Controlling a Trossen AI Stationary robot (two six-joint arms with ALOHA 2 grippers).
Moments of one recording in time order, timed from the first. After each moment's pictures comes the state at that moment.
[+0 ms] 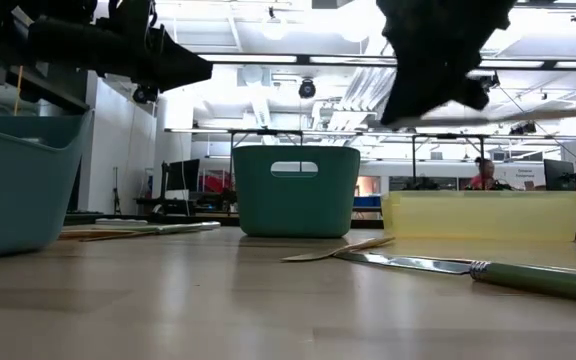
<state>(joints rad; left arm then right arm) 0.15 0.90 0.30 0.57 -0.17 -0.05 0.28 1.45 1.00 -0.54 0.41 0.99</state>
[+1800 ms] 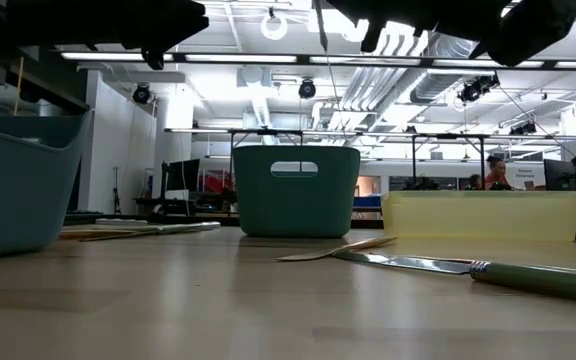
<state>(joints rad) -0.06 0.90 0.30 0.72 -0.14 0.02 0.09 1.51 0.65 1.23 0.19 -0.03</state>
